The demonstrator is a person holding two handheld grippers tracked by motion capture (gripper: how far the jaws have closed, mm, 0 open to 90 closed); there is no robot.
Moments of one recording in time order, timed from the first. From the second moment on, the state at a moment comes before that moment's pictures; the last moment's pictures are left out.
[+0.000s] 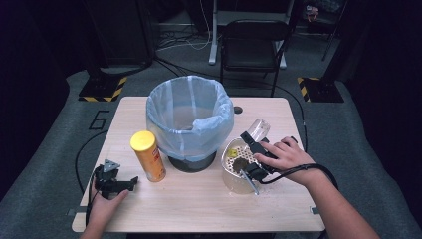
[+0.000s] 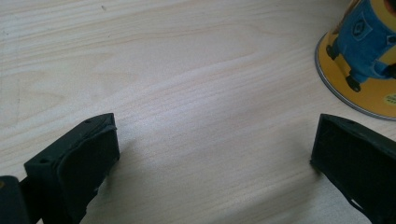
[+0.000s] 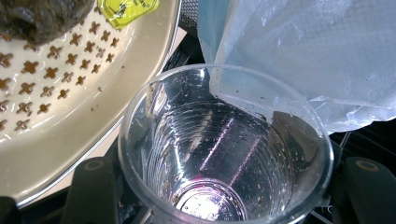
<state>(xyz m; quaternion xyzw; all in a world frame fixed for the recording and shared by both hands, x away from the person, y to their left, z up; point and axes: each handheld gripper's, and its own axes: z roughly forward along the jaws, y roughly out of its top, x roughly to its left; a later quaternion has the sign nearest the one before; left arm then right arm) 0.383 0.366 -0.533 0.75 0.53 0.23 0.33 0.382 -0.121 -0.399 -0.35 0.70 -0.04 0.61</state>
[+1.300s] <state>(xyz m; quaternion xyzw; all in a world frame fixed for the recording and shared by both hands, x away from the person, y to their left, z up) 0.383 0.366 -0.533 0.75 0.53 0.23 0.33 0.390 -0.125 -0.381 -0.23 0.76 0.12 0.59</state>
